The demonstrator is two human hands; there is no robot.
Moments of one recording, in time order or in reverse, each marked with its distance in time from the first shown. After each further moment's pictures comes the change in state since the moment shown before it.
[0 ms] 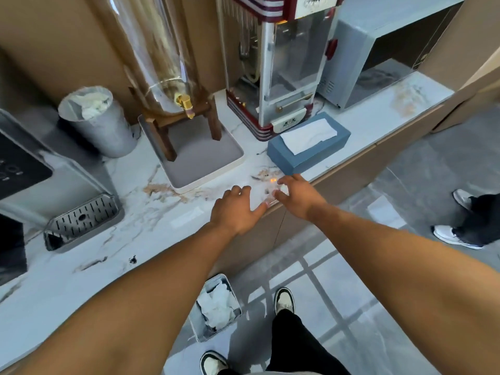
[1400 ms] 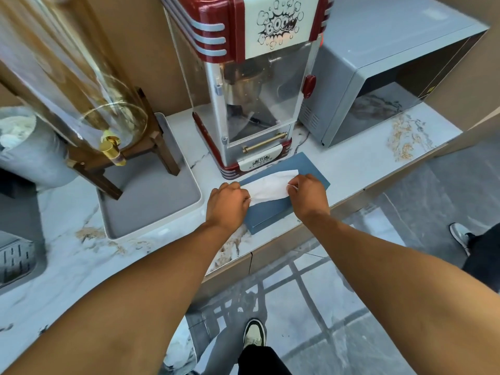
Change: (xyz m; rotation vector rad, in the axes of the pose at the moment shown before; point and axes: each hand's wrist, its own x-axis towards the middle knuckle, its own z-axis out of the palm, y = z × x) left_hand 0.186 0.086 -0.009 0.025 0.116 0.043; right_hand 0.159 0.105 -0.096 0.000 0.288 0.122
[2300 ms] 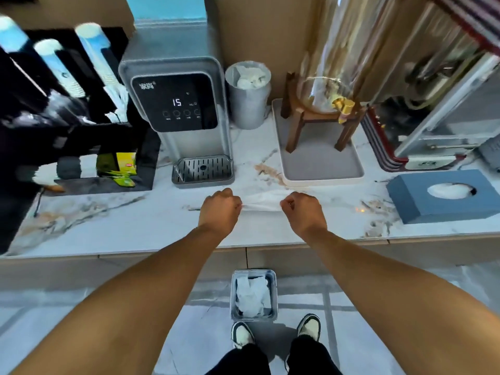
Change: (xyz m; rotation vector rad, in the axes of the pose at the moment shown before) left_hand -0.320 -0.309 -0.053 0.018 0.096 -0.425; right_hand -0.247 -0.288 0.175 0.034 -0.345 -0.426
